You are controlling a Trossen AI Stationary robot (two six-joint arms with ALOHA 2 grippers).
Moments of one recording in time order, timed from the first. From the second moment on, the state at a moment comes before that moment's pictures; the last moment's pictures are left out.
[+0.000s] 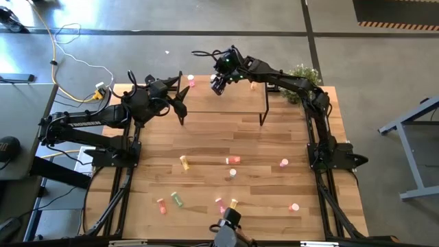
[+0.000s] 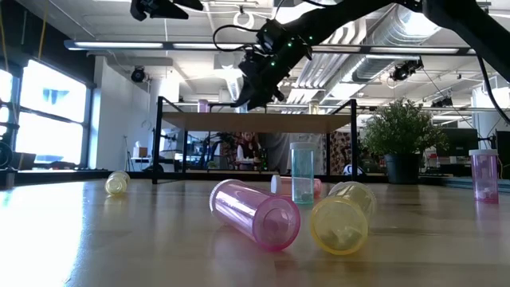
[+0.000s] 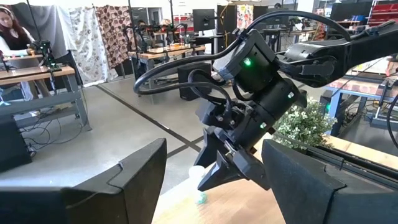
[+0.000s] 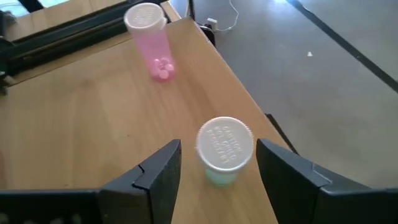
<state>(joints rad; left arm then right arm) 0.28 0.96 0.89 0.02 -0.68 0.01 -0.56 2.09 1.93 -0.54 -0.13 -0.02</state>
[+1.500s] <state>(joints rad) 0.23 0.89 0.89 -0.32 -0.53 -0.26 -0.48 2.06 2.34 -1.10 -0.20 -0.02</state>
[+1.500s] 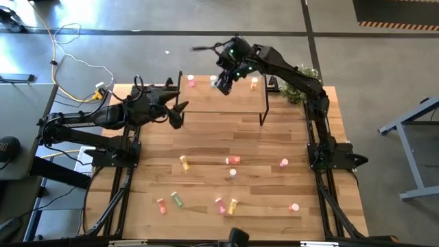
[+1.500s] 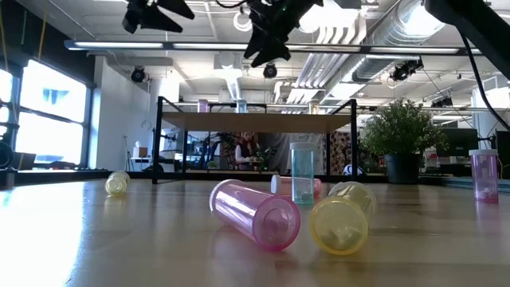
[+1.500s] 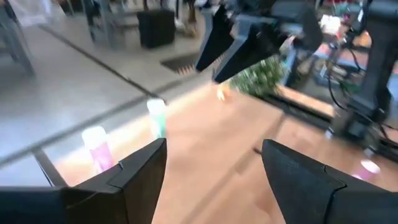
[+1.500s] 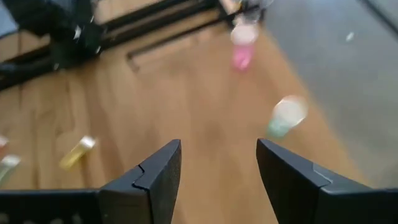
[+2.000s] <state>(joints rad) 0.16 0.88 0.89 -0.50 -0.41 -0.38 -0.23 2.05 2.32 -1.44 -0.13 0.05</state>
